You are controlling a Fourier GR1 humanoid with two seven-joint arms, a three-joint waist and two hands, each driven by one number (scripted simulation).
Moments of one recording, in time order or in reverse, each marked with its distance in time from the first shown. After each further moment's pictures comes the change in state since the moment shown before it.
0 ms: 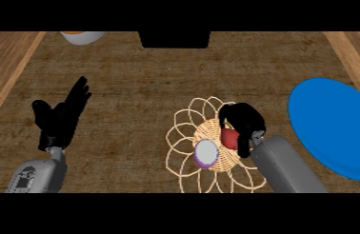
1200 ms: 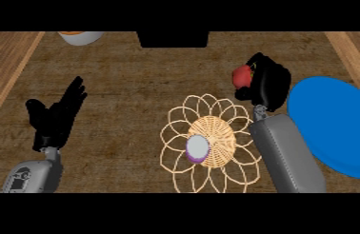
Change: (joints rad) left arm 0.005 0.004 0.029 -0.013 -0.006 -0.019 0.021; right arm -0.116 0.124 -0.282 -0.127 0.311 -0.649 0.582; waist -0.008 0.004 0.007
